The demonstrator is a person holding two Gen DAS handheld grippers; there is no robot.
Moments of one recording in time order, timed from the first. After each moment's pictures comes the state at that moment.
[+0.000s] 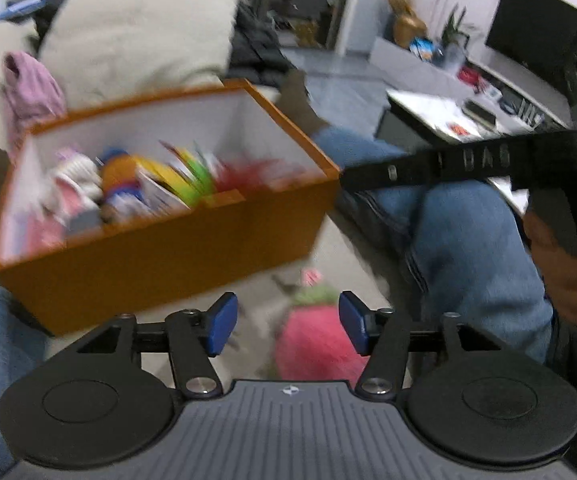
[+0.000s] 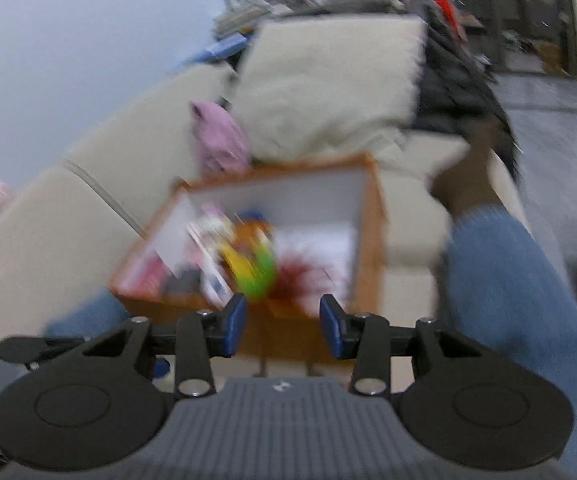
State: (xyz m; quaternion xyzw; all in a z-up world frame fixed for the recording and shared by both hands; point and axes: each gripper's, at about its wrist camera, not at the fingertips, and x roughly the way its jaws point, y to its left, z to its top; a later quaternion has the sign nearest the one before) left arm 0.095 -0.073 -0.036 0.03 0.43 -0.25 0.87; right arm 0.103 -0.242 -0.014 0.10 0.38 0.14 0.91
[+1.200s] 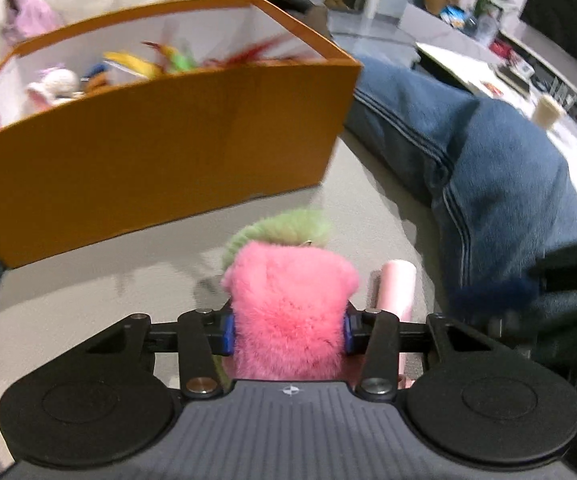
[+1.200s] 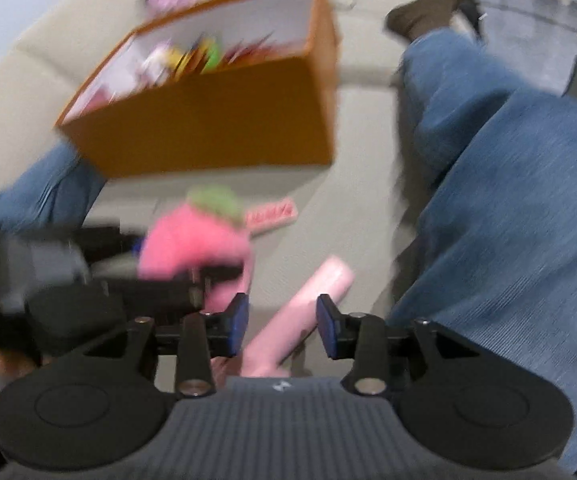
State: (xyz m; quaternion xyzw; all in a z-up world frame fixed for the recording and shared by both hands) left arm 0.078 -0.078 -0.092 0.03 0.47 -0.20 0.86; right arm 0.048 -0.231 -0.078 0.07 0.54 0.13 0.83
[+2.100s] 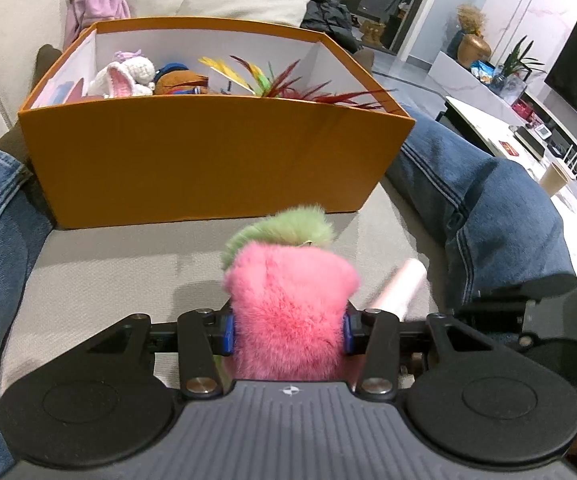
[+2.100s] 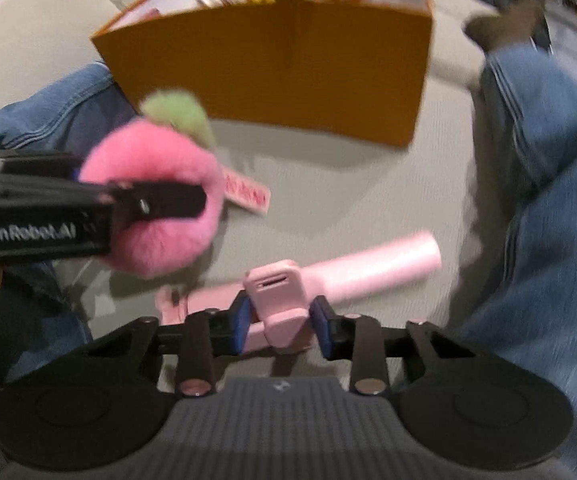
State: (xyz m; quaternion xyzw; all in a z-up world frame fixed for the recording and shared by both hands) left arm 0.069 -0.040 -0.081 -0.05 0.46 -0.17 0.87; right arm 0.059 -0.190 -0.104 -0.03 0.51 0.19 0.84
